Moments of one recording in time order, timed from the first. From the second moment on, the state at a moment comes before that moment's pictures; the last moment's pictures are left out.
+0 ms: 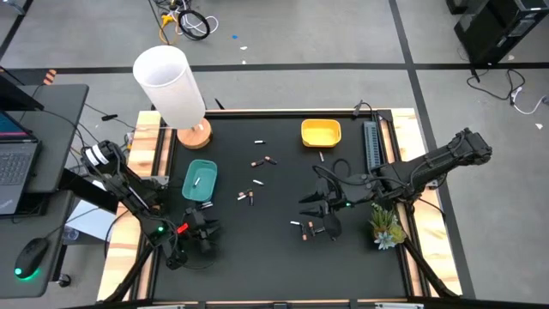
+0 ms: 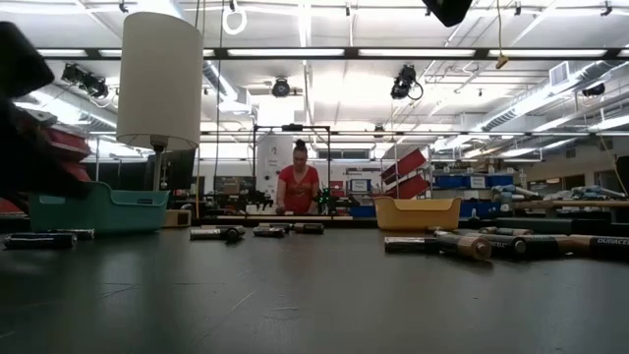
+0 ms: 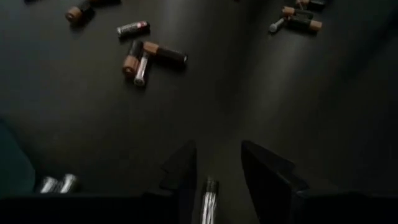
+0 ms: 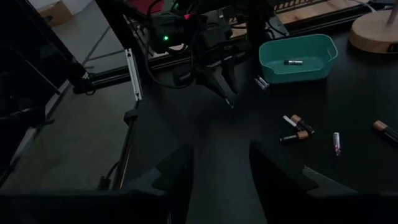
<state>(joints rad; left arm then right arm) -0.98 1.45 0.42 -0.12 -1.02 -1.29 0.33 1.26 1.03 -0.23 0.18 0.42</state>
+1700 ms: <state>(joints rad) -0.85 1.50 0.32 0.10 -0.91 -0.97 0.31 1.26 1.03 -0.24 0.17 0.45</state>
